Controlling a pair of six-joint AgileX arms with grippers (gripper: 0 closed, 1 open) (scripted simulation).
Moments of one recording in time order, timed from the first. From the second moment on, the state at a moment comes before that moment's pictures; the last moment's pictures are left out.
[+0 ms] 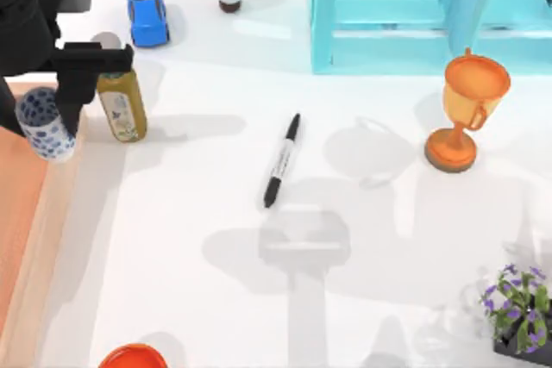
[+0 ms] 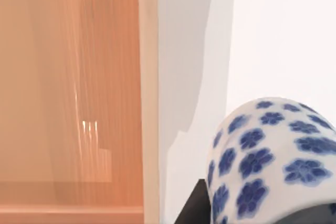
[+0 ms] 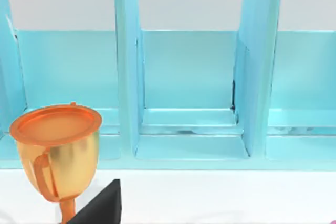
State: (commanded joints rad) left arm -0.24 1.77 1.69 -1.49 0.00 -0.22; right arm 0.00 0.00 0.00 0.00 0.00 0.00
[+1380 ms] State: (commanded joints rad) left arm -0.43 1.98 1.47 -1.06 0.00 -0.40; right arm 0.00 0.00 0.00 0.00 0.00 0.00
